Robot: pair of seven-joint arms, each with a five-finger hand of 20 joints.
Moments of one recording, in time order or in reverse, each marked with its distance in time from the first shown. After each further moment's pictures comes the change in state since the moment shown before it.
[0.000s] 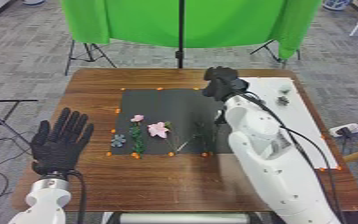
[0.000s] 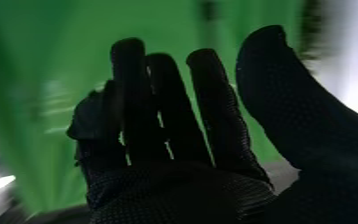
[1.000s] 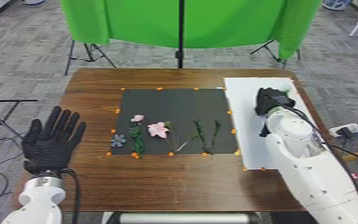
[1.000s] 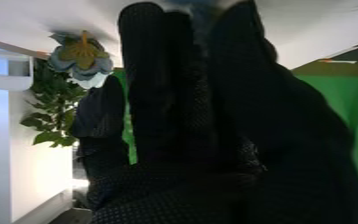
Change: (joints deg) left arm -0.1 -0.2 -1.8 -0.1 0.0 1.5 1.1; right arm -2.6 7.7 7.7 10.1 0.8 -3.5 4.5
